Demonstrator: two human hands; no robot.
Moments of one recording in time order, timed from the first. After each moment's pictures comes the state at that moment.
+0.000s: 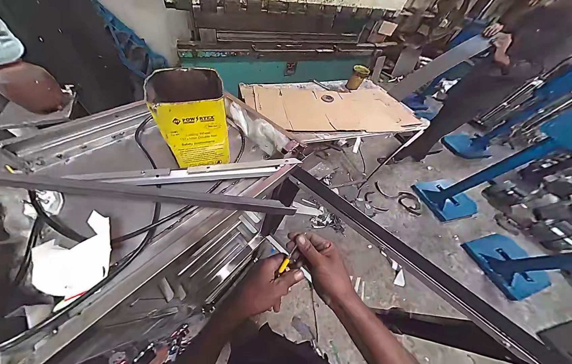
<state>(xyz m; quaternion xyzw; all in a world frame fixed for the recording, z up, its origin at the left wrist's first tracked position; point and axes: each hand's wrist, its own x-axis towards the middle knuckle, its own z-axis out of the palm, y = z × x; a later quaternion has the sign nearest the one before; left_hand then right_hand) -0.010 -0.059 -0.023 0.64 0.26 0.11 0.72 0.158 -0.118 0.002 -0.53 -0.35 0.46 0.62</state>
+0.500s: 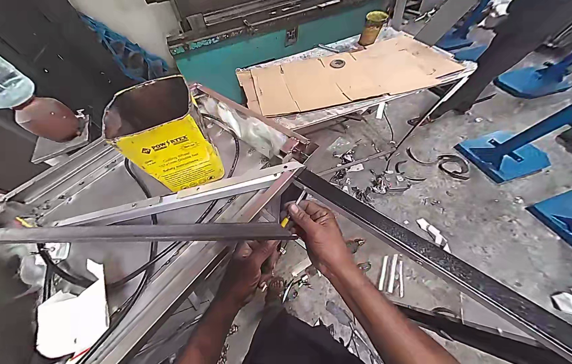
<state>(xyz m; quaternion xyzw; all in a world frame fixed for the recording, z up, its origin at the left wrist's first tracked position) -0.014 -0.007 0.015 0.43 0.32 0.30 0.79 0.159 -0.035 0.010 -0.44 -0.28 0.50 0.69</state>
